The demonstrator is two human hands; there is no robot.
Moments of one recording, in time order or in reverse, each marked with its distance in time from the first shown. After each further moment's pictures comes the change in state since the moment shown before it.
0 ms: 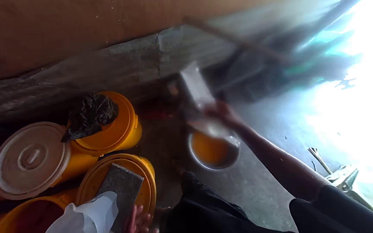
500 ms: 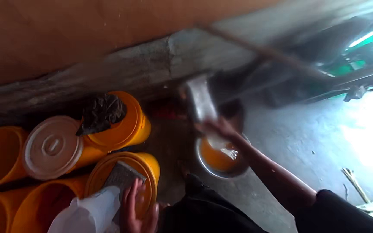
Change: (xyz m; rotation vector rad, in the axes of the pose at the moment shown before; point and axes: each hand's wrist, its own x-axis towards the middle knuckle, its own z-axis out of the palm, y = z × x) left_hand 0.093 0.056 0.033 0.314 0.021 0.061; right_hand 0.048 0.048 -0.001 0.049 -0.120 0.212
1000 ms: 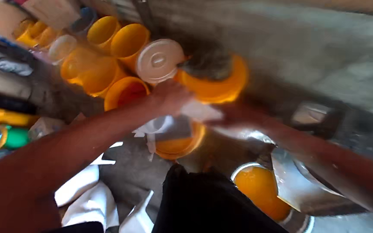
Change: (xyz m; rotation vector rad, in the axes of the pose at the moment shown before) left_hand 0.056 0.039 -0.170 1.088 -0.616 -0.248; right_hand -0.049 -0.173 0.272 -0.833 -1.182 -0.642
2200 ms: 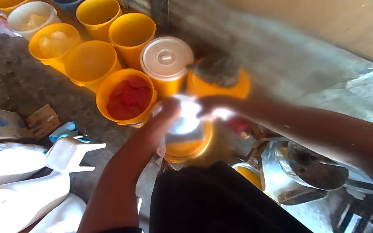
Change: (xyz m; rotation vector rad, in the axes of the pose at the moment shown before) left_hand -0.019 -0.091 0.198 -0.536 -0.167 -0.501; right_hand 0.198 -0.122 0.089 -0.364 -0.417 0.599
